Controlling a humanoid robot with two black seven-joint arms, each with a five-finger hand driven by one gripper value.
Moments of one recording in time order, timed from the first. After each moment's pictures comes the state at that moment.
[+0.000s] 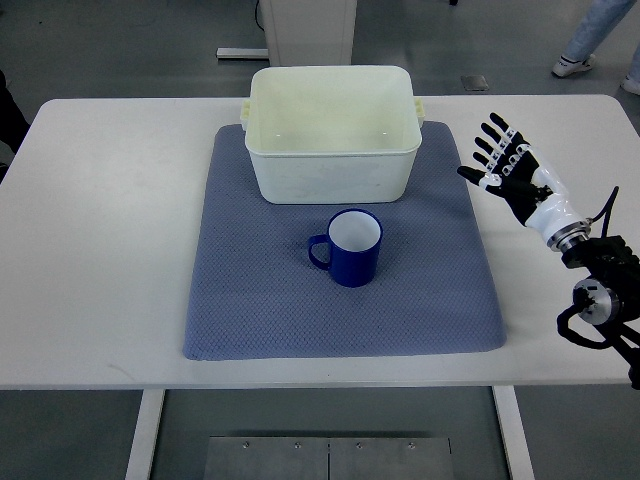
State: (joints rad) left arm -0.04 0.00 -0.10 -0.12 0.09 0.05 -0.04; right arm 0.68 -0.34 0.56 0.79 -0.29 0.18 0.53
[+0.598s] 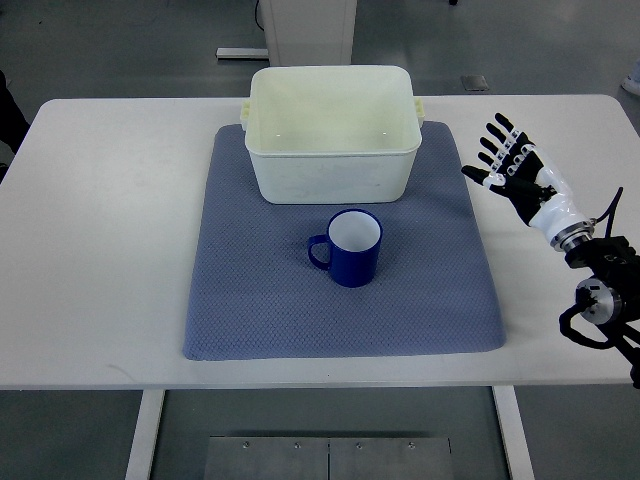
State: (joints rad) left arm -0.04 0.00 -0.10 -0.12 0.08 0.06 -0.04; right arm 0.68 -0.34 0.56 0.77 -0.29 0.18 0.53
